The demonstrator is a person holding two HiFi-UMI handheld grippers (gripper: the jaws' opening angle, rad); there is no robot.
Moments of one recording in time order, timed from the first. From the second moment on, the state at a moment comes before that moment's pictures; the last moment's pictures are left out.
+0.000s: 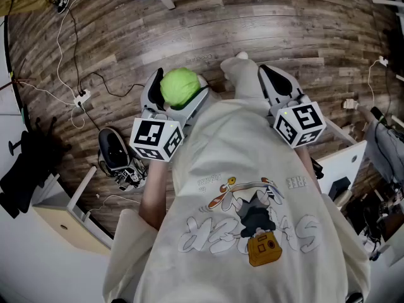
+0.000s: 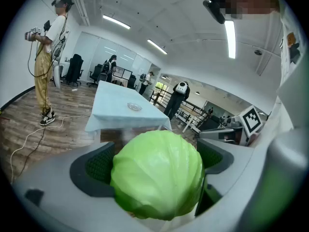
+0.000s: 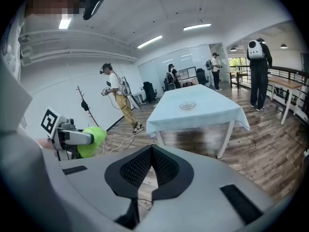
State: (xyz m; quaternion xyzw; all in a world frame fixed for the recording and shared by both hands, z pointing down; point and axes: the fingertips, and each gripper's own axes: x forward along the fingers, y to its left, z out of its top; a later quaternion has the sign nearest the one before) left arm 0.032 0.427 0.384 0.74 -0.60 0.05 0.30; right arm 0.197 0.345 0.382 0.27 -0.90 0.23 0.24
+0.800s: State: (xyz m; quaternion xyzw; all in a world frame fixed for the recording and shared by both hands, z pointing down) left arm 0.198 0.500 0.368 0.76 -0.56 0.09 0.31; right arm 0.331 0.458 0.401 0.29 -0.89 0.29 0.21
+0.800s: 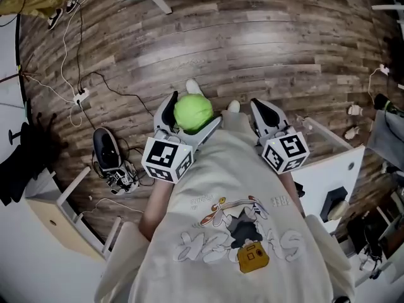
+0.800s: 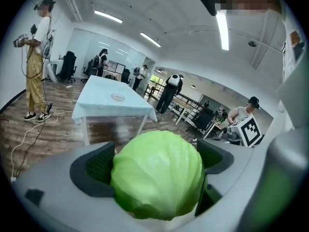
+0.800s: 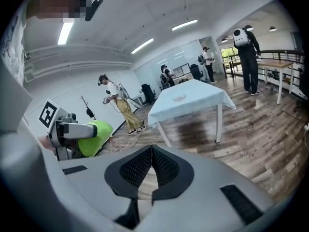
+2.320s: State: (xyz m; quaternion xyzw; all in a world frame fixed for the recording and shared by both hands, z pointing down) left arm 0.047 0.293 0.349 0.79 -0.55 0.10 0.25; right arm 0.162 0.235 0.382 0.31 -0.89 0.28 0.18
